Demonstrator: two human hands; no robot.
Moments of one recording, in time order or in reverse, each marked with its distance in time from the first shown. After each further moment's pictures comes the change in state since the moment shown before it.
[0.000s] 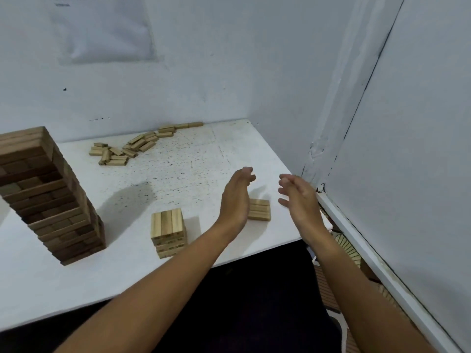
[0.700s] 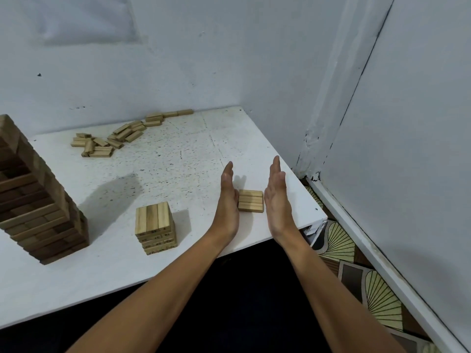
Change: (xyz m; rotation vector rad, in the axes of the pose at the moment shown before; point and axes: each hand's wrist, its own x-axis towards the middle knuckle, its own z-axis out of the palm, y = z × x) left_hand -0.001 -0.038 0.007 -0.162 -0.023 -0.006; right_hand -0.008 0.028 0.029 0.190 -0.219 -0.012
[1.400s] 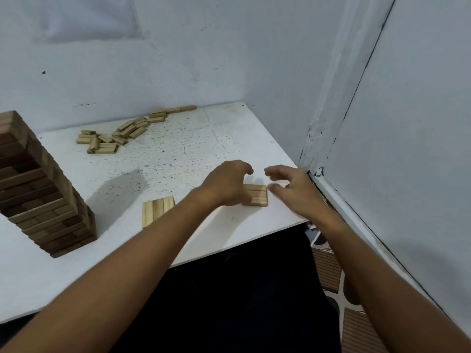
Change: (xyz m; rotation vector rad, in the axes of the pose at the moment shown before) left_hand 0.031 0.058 -0.020 1.340 -0.360 0.086; right_hand 0.020 -0.015 -0.050 -0.644 -0.080 -0.105
